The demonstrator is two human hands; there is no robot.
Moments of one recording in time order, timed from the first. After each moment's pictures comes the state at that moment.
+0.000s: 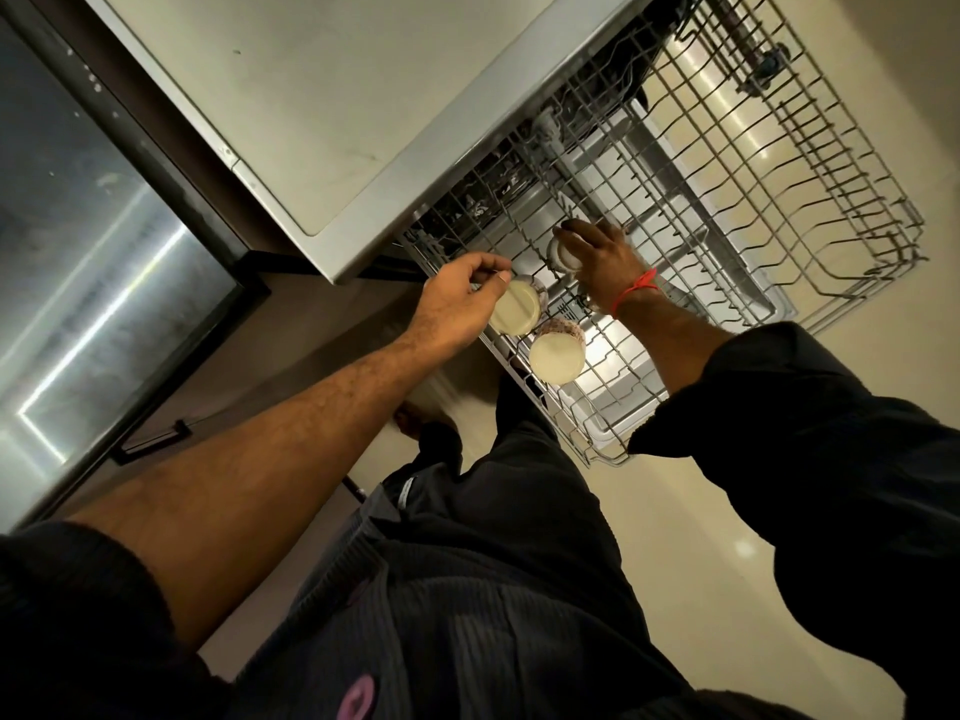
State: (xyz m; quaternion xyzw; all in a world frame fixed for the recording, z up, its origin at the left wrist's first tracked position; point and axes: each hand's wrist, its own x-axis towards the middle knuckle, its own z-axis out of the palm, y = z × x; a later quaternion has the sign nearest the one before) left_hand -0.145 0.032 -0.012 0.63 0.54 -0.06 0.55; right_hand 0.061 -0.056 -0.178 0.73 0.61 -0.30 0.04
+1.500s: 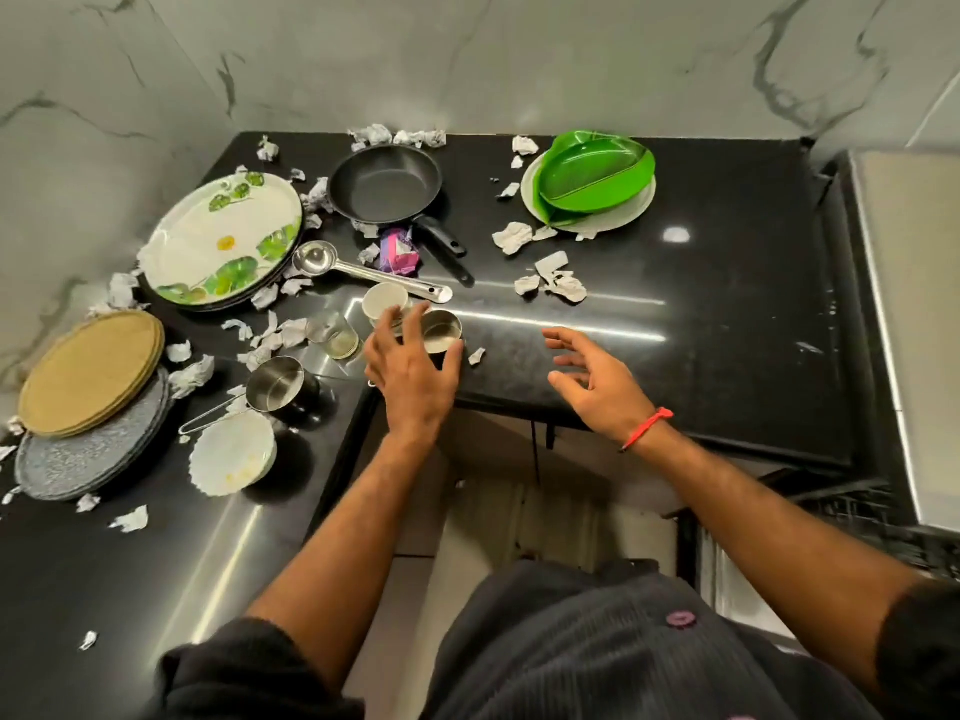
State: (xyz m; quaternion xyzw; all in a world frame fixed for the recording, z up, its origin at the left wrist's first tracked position) left_hand -0.712 0.023 0.104 0.44 0.86 0.26 0.03; right_hand -0.492 0.090 0.109 0.40 0.71 -0.52 -0.25
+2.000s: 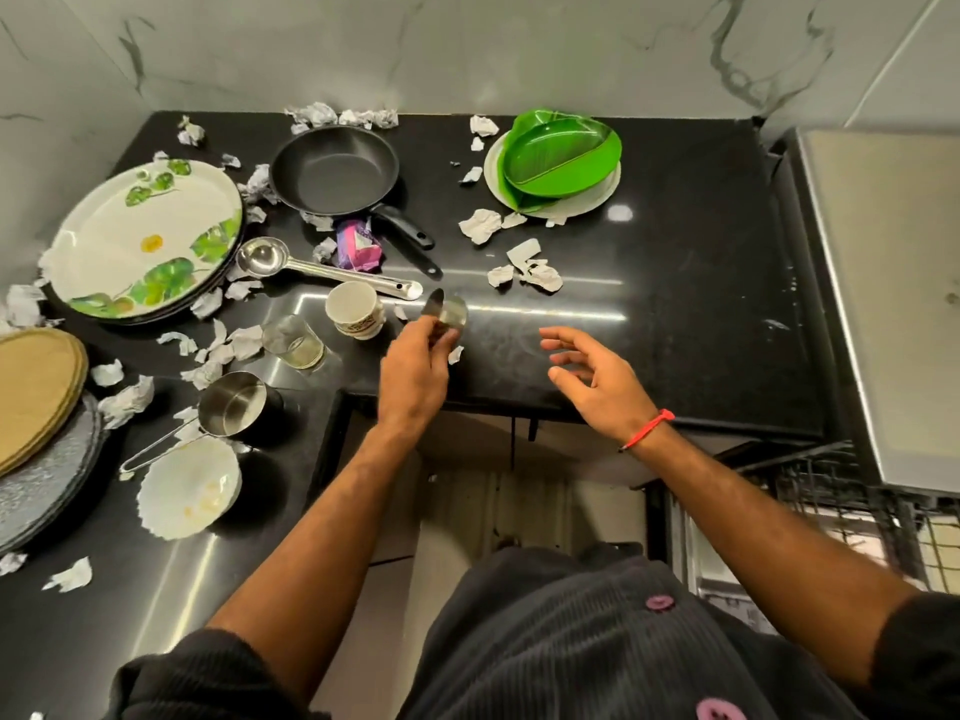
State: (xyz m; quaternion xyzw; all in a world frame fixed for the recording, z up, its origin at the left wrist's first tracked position) left_hand -0.724 0.050 0.086 0.52 0.77 0.33 0.19; right_hand -0.484 0.086 0.105 0.46 0.68 -0.50 -0.28
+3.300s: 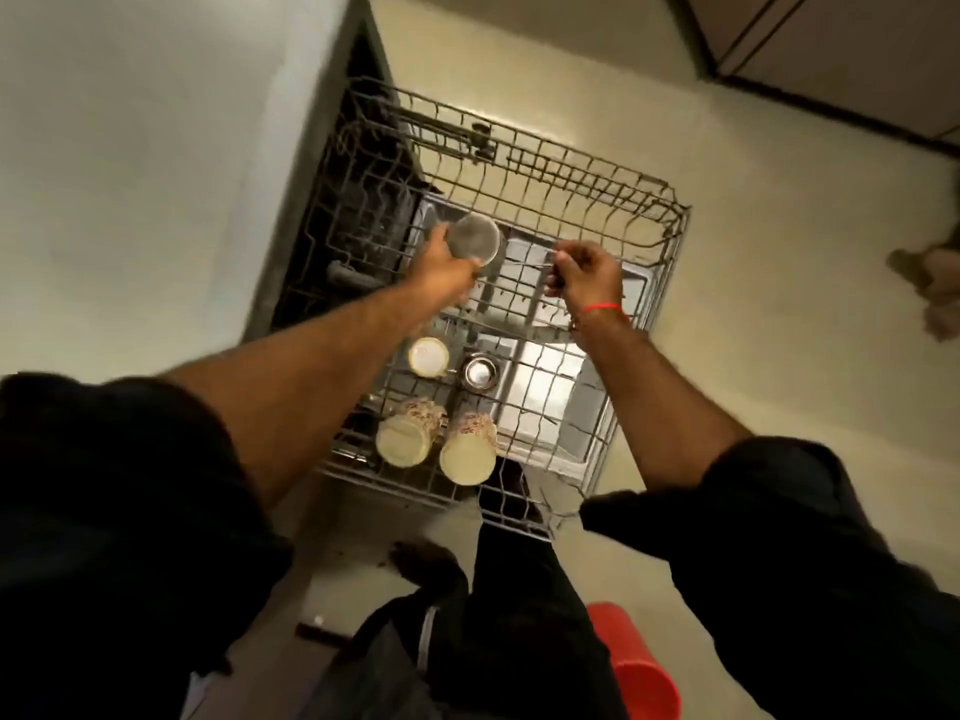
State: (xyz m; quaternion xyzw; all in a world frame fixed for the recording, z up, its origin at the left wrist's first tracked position) left_hand 0.105 0.044 -0.075 0.71 0.41 -0.21 0.54; right_hand 0.165 -0.126 -0.120 0.73 -0.20 -0.27 -0.60
